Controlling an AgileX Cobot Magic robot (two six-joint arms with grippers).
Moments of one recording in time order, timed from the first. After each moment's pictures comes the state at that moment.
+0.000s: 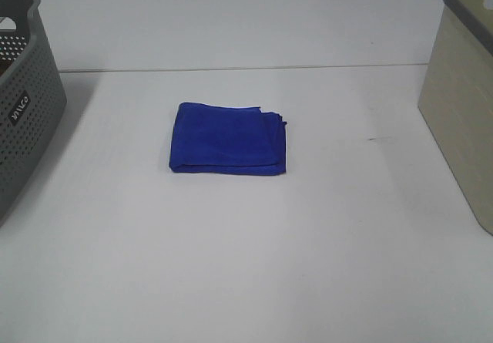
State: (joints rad) left arm 0.05 0.00 -0.50 0.00 1.05 0.03; right arm 0.04 0.00 -0.50 0.05 1.05 0.04
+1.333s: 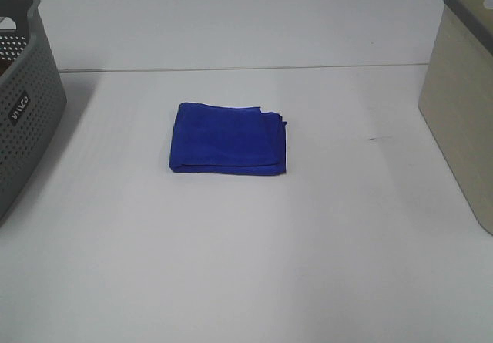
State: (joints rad) left arm 0.05 0.00 -0.50 0.00 1.05 0.03; right arm 0.04 1.18 -1.45 0.14 1.22 0.07
